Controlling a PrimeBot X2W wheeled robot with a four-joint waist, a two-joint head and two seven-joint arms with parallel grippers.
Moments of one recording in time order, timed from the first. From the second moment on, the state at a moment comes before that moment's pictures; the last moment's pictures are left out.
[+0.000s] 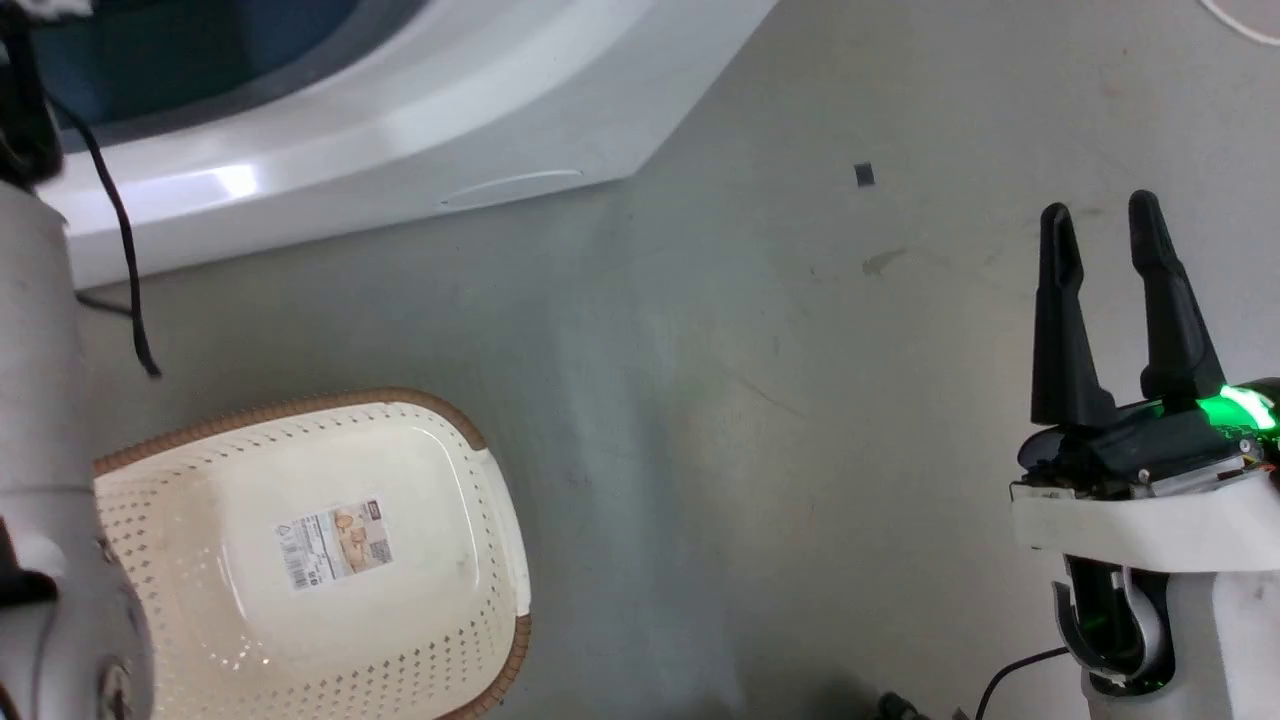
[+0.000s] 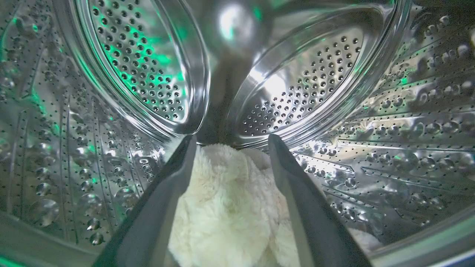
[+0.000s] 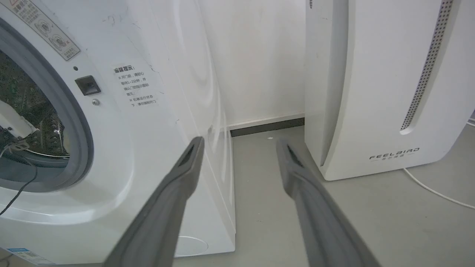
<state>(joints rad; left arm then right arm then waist) -1.19 0.34 0.09 0.73 -0.13 0.03 -0.26 -0.27 -0.05 0.05 -0.16 0.35 0.13 -0.26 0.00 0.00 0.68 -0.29</state>
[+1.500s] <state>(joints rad) -0.09 0.07 0.04 0.24 -0.05 0.03 -0.26 0.08 -0.05 0.01 -0.04 0.21 0.13 -0.26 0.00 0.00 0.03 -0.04</state>
